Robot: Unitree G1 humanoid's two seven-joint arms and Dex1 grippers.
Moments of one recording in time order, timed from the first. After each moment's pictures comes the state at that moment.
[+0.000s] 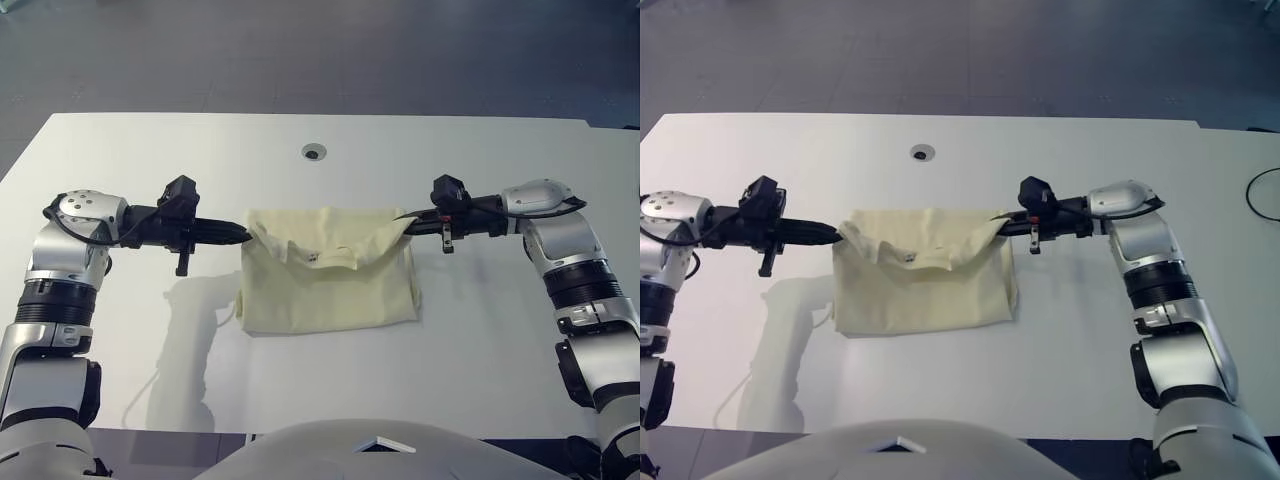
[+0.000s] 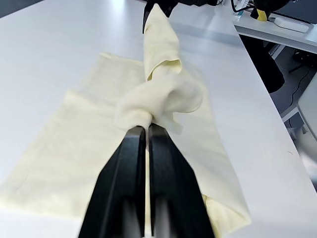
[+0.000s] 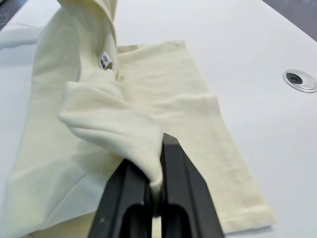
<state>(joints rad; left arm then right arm) -0.50 0.79 -0.10 0.39 -0.45 0.26 -1.55 -0.62 -0.65 0.24 0.45 0.26 0.14 1.36</state>
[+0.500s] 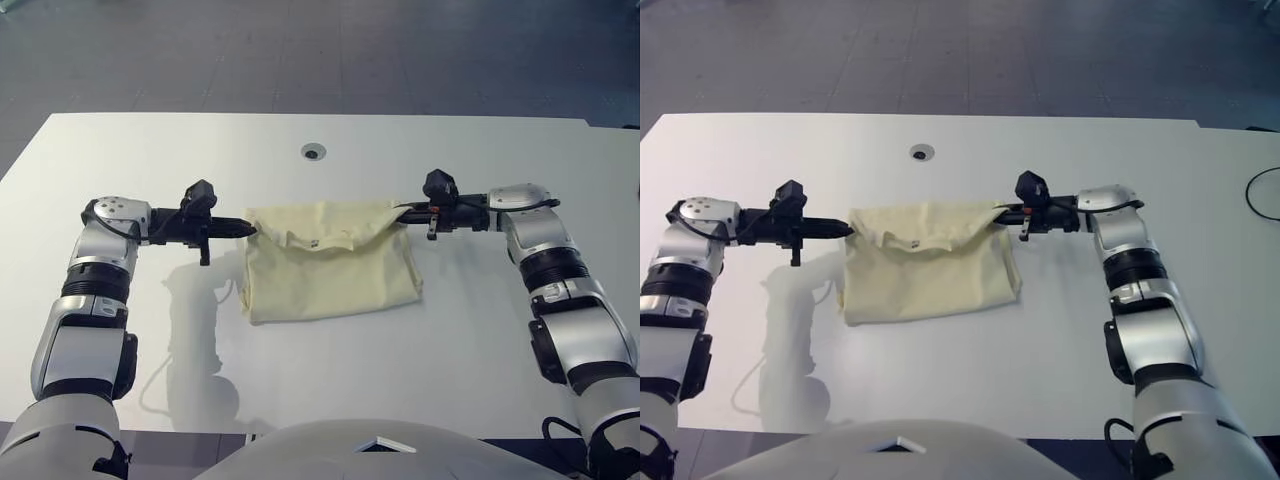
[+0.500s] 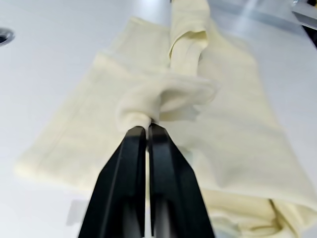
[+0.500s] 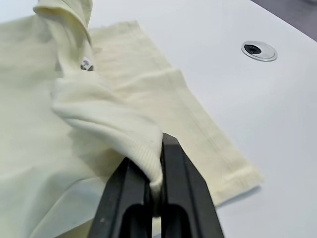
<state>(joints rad) -0.65 0.65 -0.13 0.86 -0.22 0.05 -1.44 -0.76 -0.51 0.19 0.88 0.15 0.02 1.24</state>
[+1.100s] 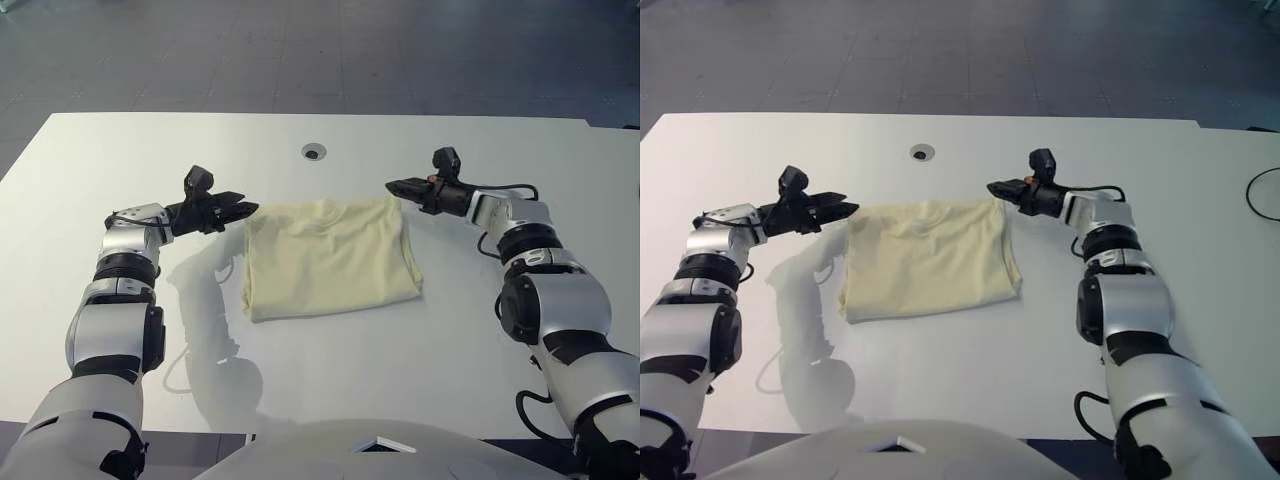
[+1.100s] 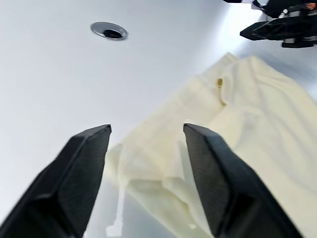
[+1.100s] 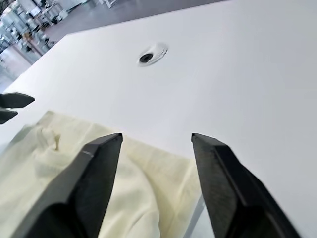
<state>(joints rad) -0.75 0.53 0.06 1.08 -0.22 0.11 -1.09 -0.94 -0.38 -0.11 1.15 0.24 0.37 0.90</state>
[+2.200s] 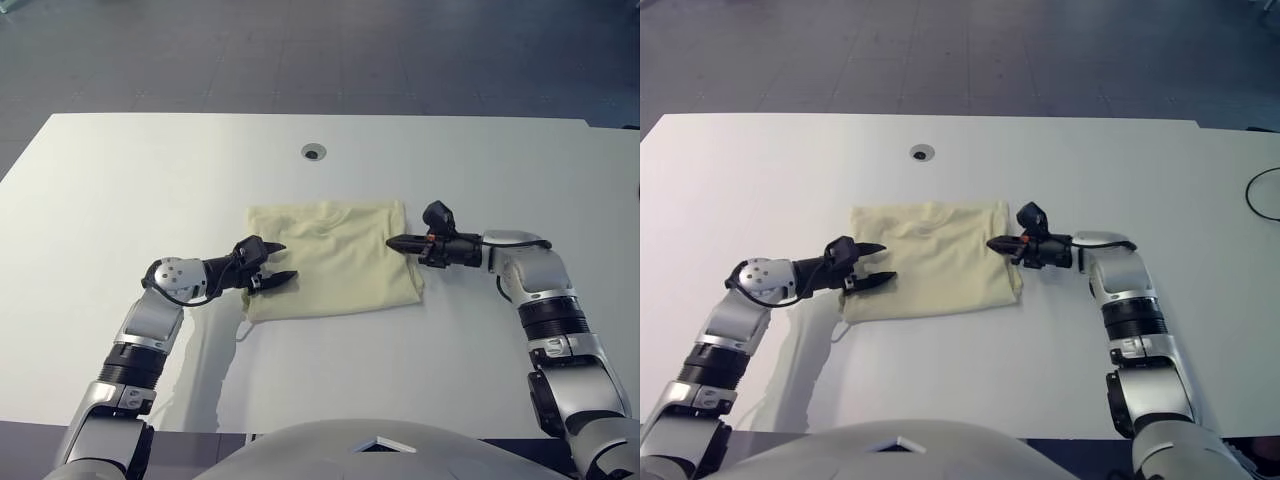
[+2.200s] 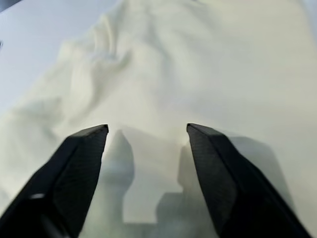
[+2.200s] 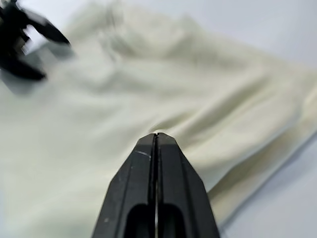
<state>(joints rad) -0.19 0.56 -0.16 0.10 -0.12 0.03 -1.01 -0.44 -0.50 0.05 0.25 0.31 0.61 1.07</state>
